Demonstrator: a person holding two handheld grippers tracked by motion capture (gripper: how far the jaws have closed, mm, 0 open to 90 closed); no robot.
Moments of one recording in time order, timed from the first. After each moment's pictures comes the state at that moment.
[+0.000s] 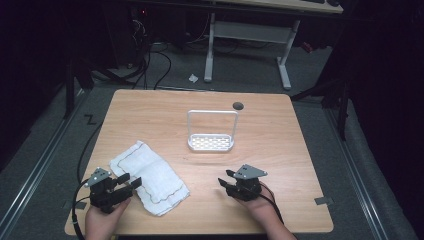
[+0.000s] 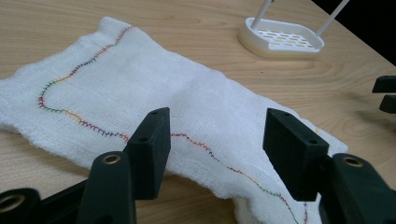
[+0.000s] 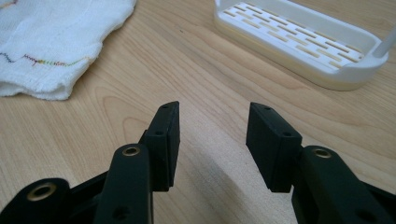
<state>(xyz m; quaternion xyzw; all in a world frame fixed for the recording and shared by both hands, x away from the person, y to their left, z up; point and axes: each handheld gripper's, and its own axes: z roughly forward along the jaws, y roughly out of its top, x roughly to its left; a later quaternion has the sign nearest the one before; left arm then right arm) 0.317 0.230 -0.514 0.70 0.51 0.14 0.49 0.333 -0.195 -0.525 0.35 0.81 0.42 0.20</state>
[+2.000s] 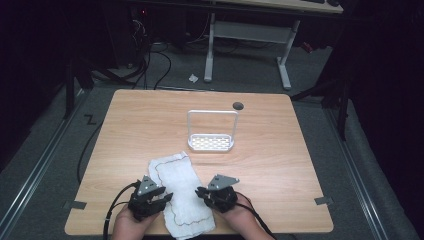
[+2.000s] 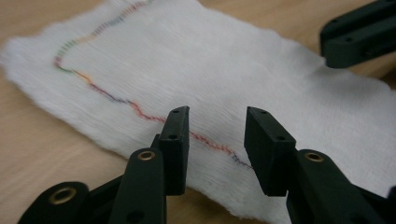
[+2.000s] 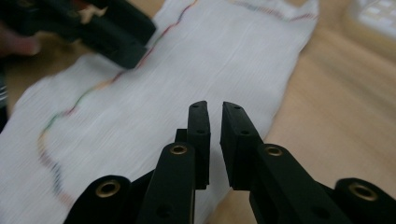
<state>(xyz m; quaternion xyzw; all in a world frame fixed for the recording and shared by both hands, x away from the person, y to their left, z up) 0.306 0.143 -0.523 0.80 0.41 0.14 0.41 0.318 -0.123 -0.523 0.30 0.85 0.42 0.13</state>
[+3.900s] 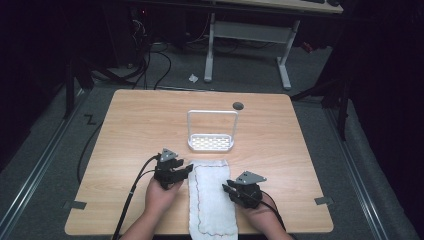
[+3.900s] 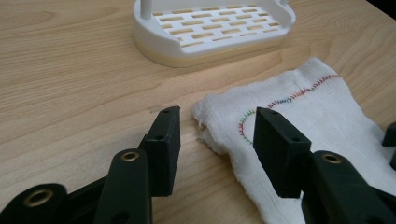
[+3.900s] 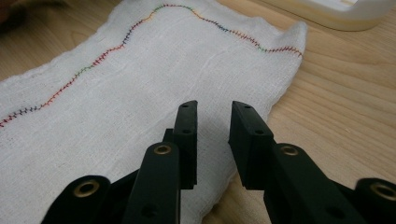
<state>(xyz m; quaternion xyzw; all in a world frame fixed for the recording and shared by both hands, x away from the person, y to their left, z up) 0.394 0.074 -0.531 0.76 0.45 0.12 0.44 0.318 -0.197 -0.538 0.40 0.82 0.38 0.18</state>
